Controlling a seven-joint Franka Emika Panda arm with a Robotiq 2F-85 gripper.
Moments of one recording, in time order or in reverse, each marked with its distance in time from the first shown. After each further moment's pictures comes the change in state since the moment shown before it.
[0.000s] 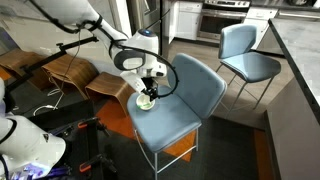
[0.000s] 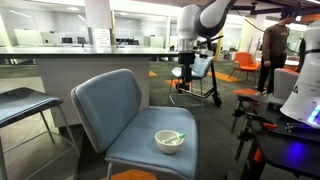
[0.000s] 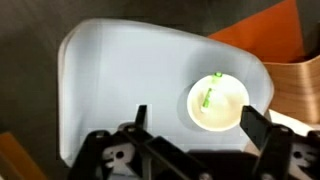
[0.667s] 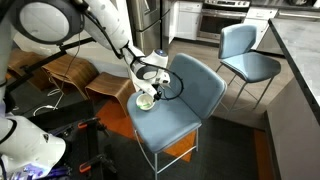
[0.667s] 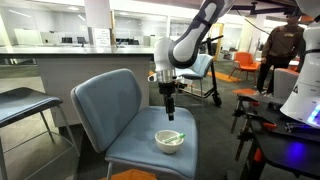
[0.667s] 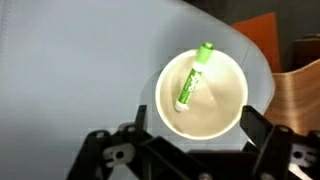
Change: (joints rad) arm -0.001 0.461 0.110 0.363 -0.014 -0.002 -0.048
